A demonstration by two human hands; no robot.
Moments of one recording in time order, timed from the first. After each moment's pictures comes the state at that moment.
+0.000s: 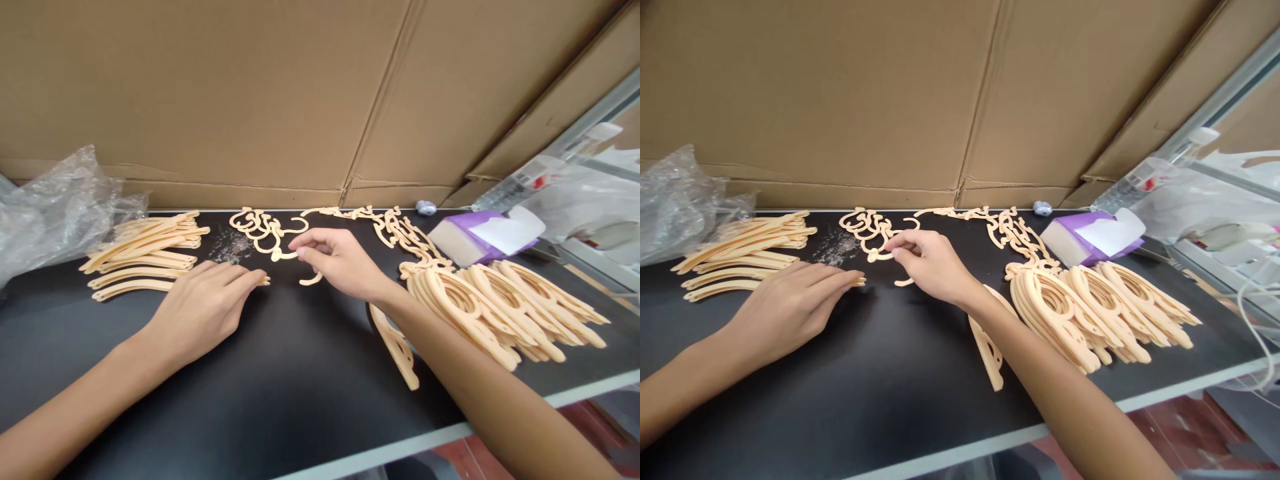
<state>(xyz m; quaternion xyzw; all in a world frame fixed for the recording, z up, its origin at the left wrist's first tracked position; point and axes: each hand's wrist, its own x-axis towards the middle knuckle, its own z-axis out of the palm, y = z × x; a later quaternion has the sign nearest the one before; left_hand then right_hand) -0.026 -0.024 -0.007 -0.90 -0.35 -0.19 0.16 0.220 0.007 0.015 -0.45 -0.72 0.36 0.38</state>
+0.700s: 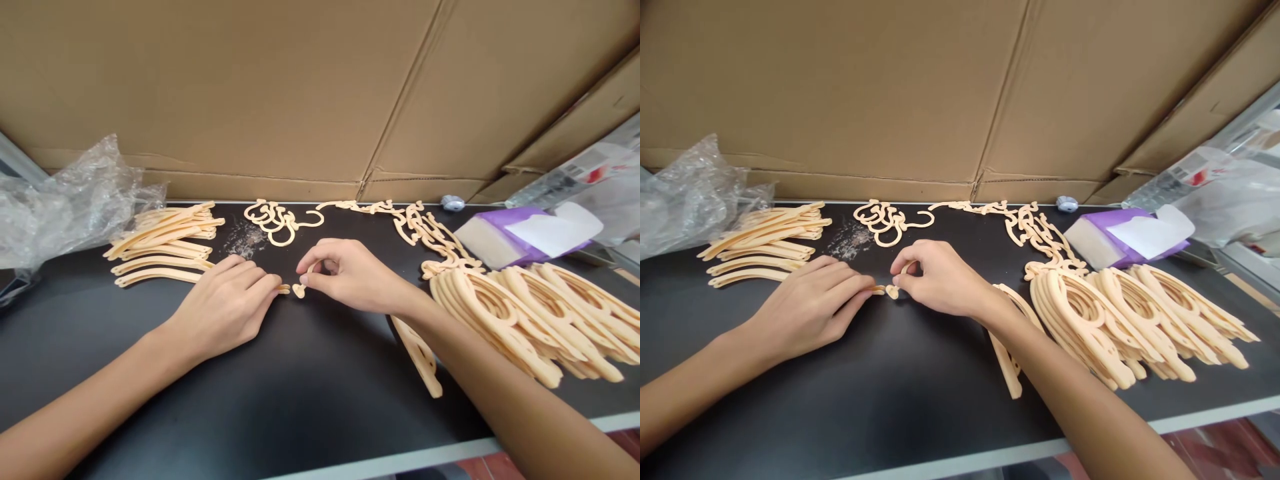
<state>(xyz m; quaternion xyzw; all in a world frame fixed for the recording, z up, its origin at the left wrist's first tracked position) -0.016 -0.033 -0.006 -0.91 -0.31 -0.20 0.17 0.216 -0.007 0.018 -0.44 -0.80 0.31 0.26</state>
